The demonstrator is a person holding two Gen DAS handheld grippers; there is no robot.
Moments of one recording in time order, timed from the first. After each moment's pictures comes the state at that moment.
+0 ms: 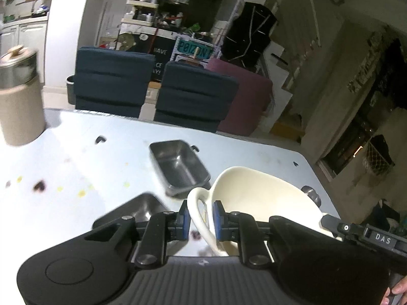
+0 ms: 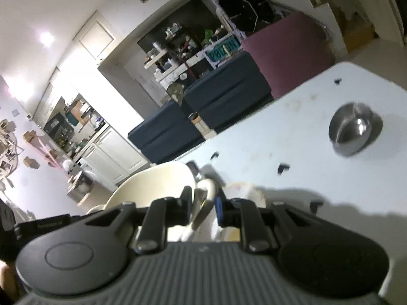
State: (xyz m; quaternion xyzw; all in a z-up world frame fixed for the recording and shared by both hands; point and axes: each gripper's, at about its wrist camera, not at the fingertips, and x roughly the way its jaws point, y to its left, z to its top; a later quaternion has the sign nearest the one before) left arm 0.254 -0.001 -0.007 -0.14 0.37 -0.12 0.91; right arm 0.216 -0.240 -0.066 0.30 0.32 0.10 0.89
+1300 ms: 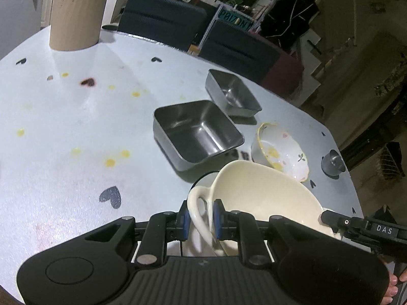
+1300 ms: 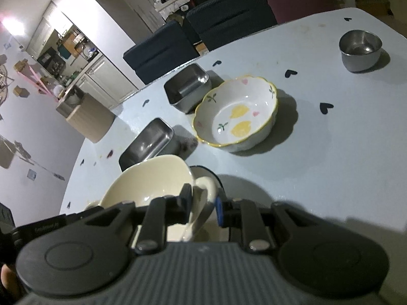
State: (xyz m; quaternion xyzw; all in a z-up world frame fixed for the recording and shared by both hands) left arm 0.168 0.054 -0.098 -0.20 0.45 -0.07 0.87; right arm 0.235 -0.219 -0.102 0.22 0.47 0.12 0.84
